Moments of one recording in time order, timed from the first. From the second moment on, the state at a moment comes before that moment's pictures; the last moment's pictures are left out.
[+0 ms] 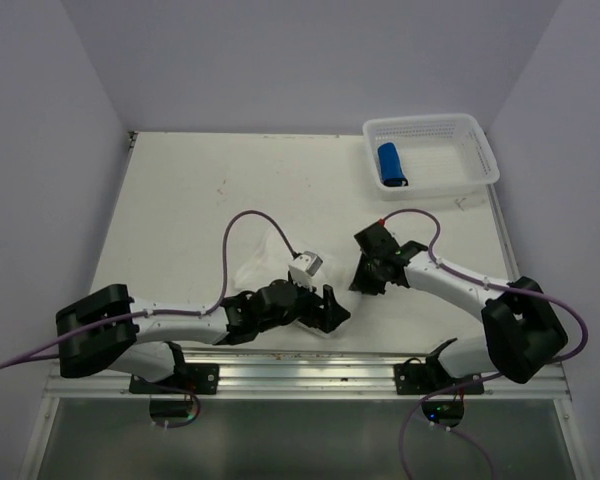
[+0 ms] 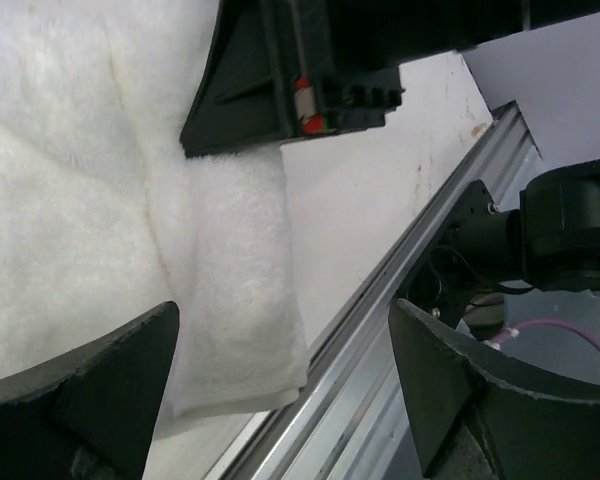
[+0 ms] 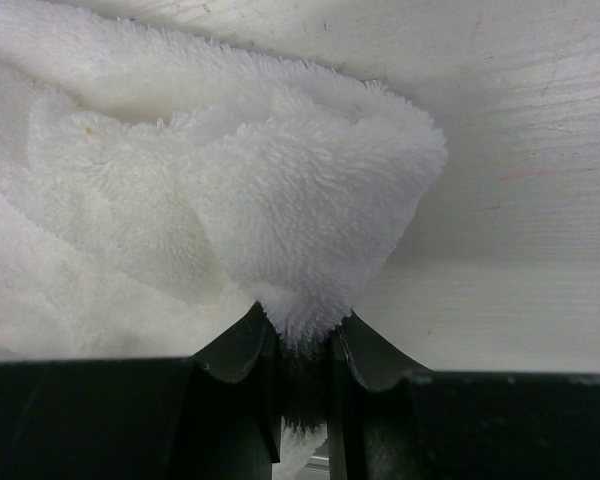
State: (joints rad) left arm -1.17 1.37 0.50 0.47 -0.08 -0.77; right arm 0.61 1.38 0.76 -0.53 0.05 0.93
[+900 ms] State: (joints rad) left arm -1.49 1.65 0.85 0.04 -0.69 -0.49; right arm 0.61 1.40 0.79 -0.58 0.05 0.91
